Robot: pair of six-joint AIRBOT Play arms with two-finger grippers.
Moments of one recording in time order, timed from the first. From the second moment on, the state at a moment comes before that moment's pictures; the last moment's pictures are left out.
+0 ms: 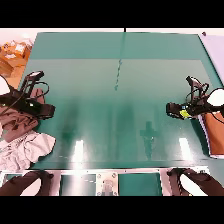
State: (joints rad) left arm -0.04 -0.98 1.00 1.34 -1.45 -1.46; right arm -0.03 -0.95 0.83 -1.39 1.20 1.74
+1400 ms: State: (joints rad) left arm -0.03 -0.98 1.00 1.43 -1.07 -1.48; right arm -0.03 -0.95 0.83 -1.37 1.17 1.75
